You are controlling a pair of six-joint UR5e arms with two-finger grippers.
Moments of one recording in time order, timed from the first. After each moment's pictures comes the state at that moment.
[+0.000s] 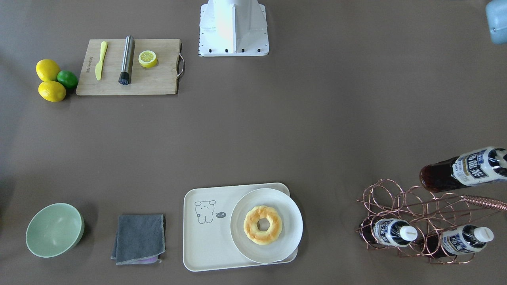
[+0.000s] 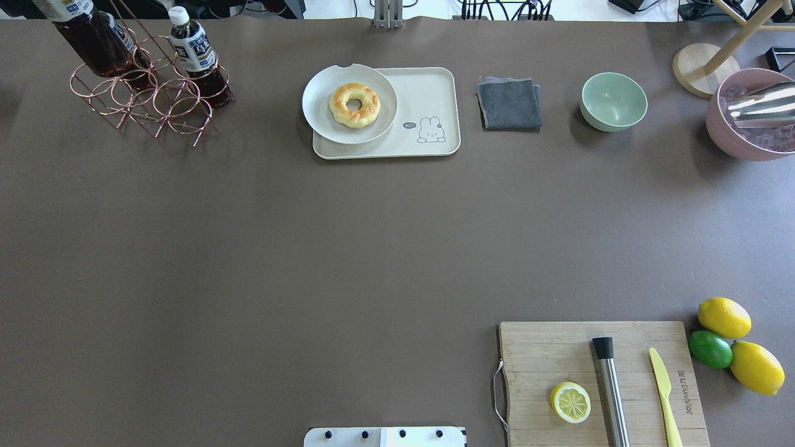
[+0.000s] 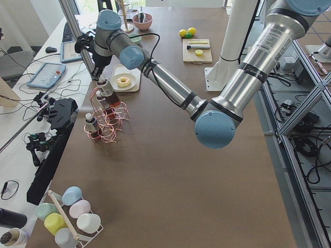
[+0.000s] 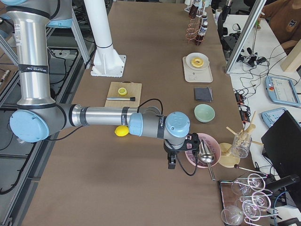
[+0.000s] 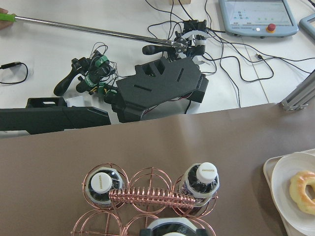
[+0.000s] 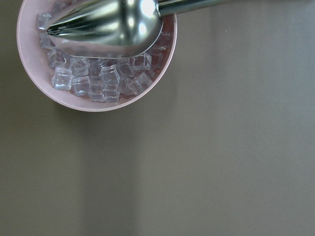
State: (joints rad) left arm -1.40 -2.10 -1.74 -1.70 -2.27 -0.53; right arm 1.66 -1.56 1.61 -1.67 2.38 -0.09
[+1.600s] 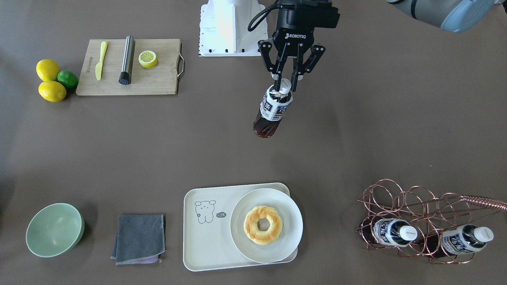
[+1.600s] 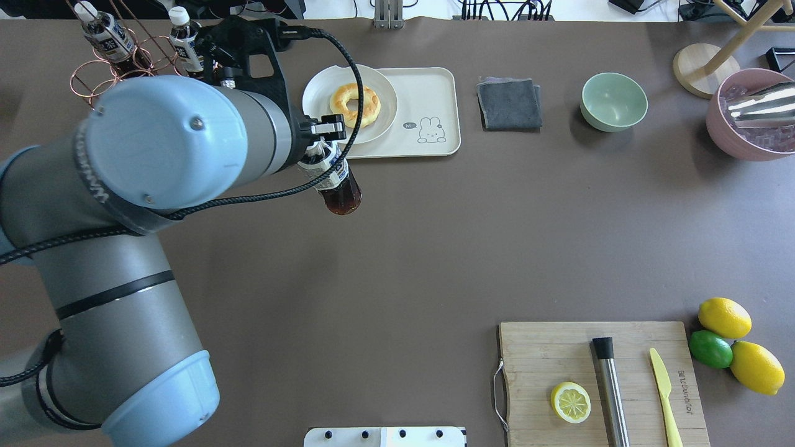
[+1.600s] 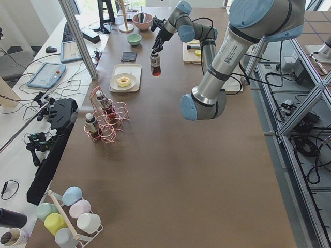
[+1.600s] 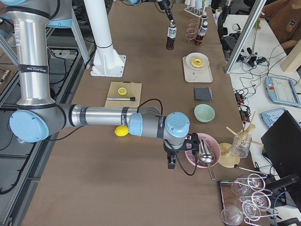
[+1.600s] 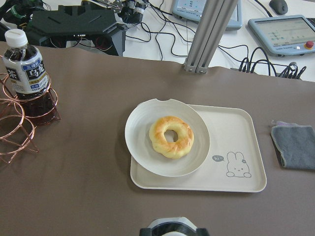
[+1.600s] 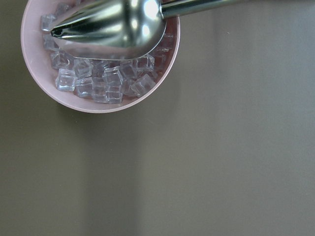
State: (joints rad) left arm -0.55 -2.30 -2.10 -1.33 -1.42 -1.28; right arm 1.66 -1.56 1.61 -1.67 2.39 -0.09
